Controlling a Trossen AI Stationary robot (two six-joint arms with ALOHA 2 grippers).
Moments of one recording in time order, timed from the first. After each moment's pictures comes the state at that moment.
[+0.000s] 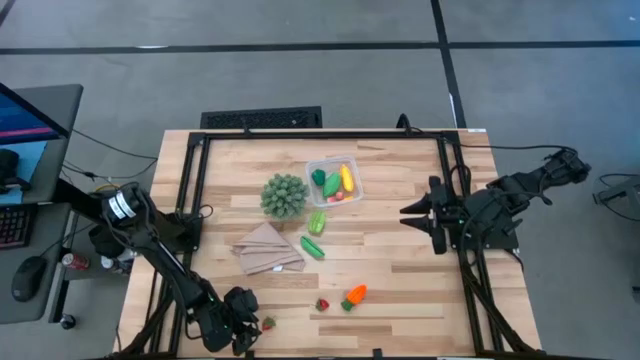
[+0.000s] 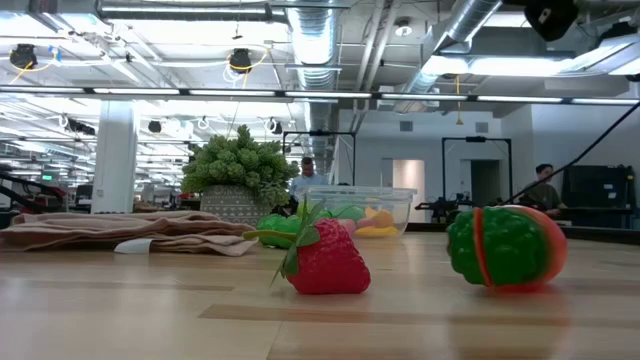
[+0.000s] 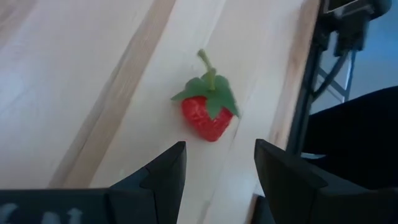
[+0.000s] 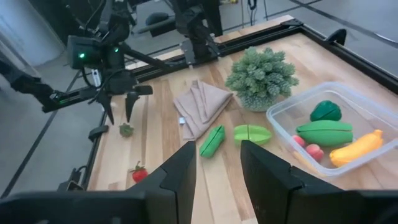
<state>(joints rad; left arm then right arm) -0.96 1.70 0.80 -0.03 -0.36 -1.39 0.47 0.69 0.79 -0.53 0.45 0.44</state>
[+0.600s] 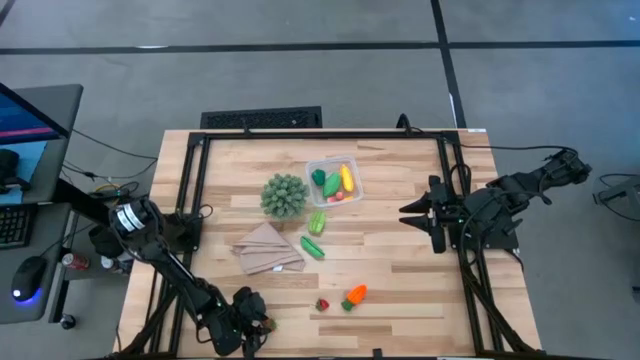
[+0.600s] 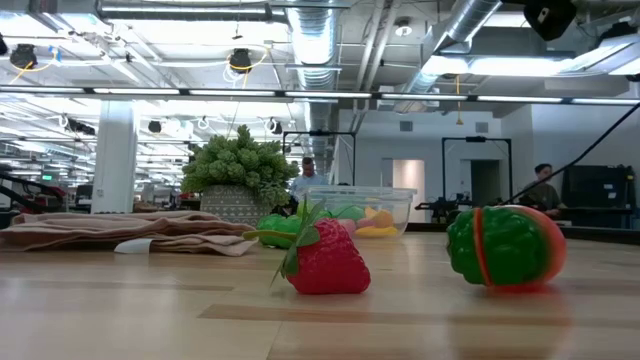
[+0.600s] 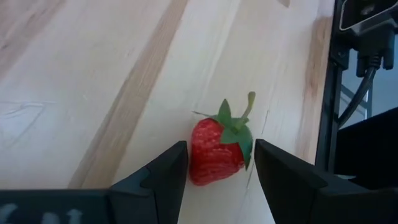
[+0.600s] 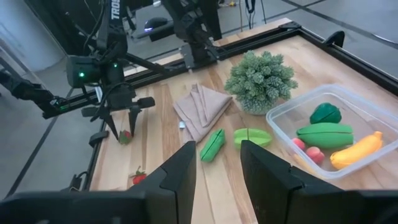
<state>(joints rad) -0.94 1.82 0.85 0.02 -0.46 -1.29 0.46 0.69 0.79 -0.51 0.45 0.44</state>
